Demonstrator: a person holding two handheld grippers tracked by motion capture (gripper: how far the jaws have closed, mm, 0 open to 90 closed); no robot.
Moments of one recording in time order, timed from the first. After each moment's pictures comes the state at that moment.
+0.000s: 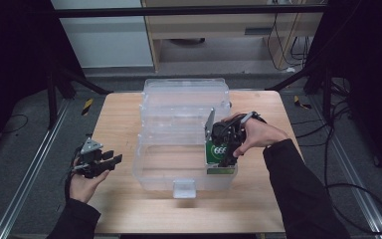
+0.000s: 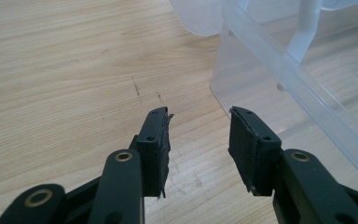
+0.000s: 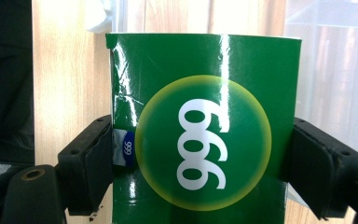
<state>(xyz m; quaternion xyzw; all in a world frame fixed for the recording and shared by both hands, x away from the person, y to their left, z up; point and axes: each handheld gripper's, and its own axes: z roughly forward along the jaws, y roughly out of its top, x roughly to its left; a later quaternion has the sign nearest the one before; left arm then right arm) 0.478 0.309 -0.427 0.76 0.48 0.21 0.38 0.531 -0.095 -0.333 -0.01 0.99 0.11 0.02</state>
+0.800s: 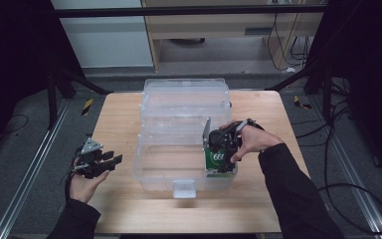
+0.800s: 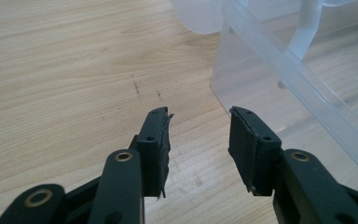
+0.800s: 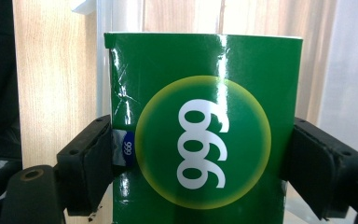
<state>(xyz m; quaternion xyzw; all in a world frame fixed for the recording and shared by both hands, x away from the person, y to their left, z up) 0.478 0.309 -0.429 0.77 0.48 0.21 0.38 0.532 -0.090 -0.364 -0.01 1.00 0.09 0.01</state>
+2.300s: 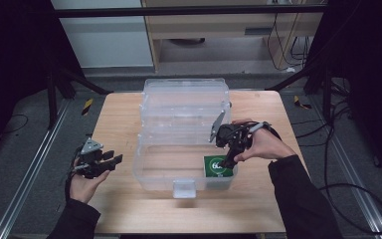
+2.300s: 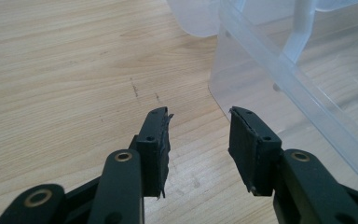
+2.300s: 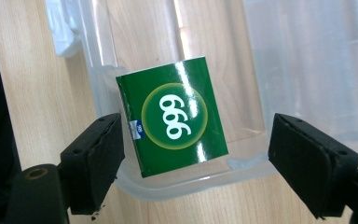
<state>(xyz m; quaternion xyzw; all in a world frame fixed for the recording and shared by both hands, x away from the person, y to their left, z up) 0.477 0.307 -0.427 0.76 0.47 0.21 0.38 0.513 -0.110 -0.335 0.10 0.98 0.15 0.08</state>
